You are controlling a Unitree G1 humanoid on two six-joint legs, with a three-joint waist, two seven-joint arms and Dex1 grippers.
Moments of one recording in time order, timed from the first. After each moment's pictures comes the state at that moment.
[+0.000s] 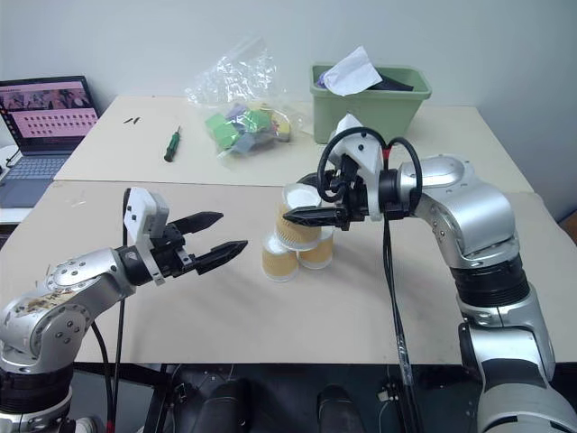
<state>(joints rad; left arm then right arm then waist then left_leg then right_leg) -0.26 0.62 0.16 -0.54 -0.73 0.79 -0.61 -0.88 -0.68 0.14 -0.18 0.47 0.81 1.06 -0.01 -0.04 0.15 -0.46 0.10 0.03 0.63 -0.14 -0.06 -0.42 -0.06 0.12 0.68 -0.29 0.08</state>
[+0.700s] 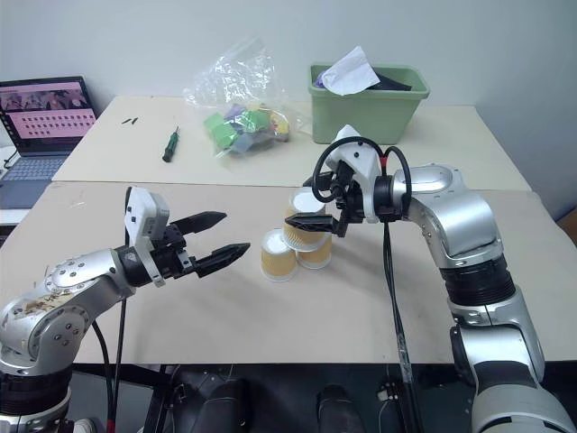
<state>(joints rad) -0.27 0.63 0.16 -0.56 -0.73 0.79 -0.62 -0.87 -0.63 0.16 -0.08 0.39 0.75 1.02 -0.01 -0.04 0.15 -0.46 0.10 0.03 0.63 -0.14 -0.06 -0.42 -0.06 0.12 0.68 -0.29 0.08</state>
